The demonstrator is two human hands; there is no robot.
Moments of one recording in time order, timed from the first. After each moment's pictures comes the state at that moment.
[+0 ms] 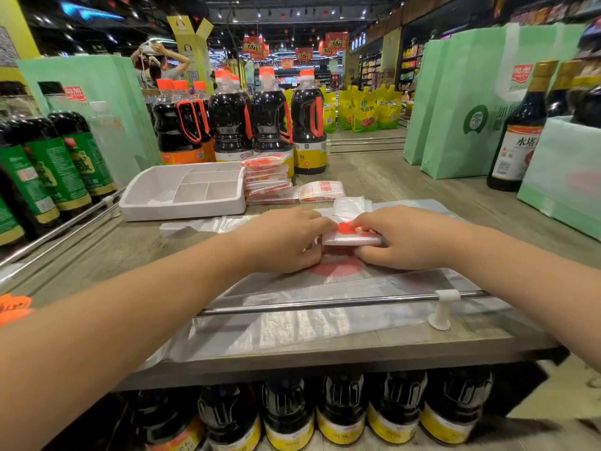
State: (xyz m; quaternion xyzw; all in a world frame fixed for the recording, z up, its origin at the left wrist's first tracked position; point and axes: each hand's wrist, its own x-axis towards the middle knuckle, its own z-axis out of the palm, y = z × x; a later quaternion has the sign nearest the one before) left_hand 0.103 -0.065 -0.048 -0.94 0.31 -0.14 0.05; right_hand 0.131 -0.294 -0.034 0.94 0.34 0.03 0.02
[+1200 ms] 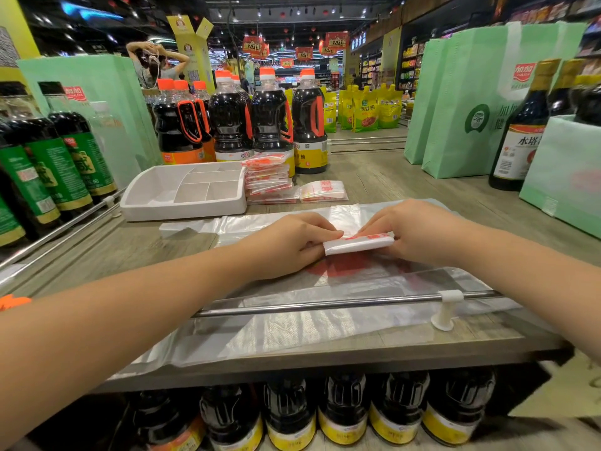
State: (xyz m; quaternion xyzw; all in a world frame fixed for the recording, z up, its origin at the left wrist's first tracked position) left_hand 0.111 -0.058 -0.072 -0.91 0.34 -0.15 -0.16; right_hand 0.145 -0.308 -0.040 0.93 0.36 0.04 -0.07
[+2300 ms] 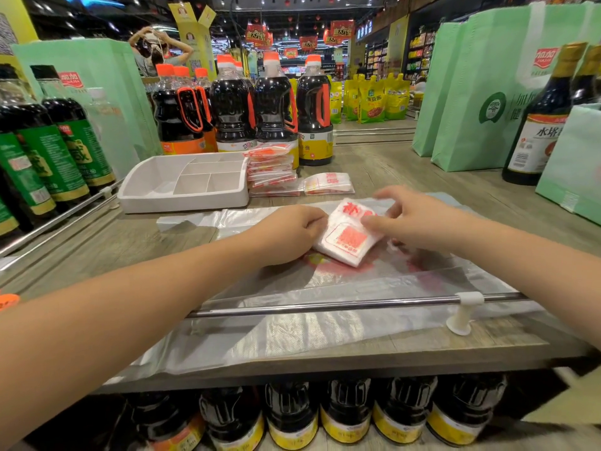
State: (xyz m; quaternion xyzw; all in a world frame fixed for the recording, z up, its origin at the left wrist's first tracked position) left_hand 0.113 -0.068 -0.061 -0.97 0.12 -0.06 -0.21; right_hand 0.144 -0.289 -0.041 0.95 0.16 -0.03 -0.25
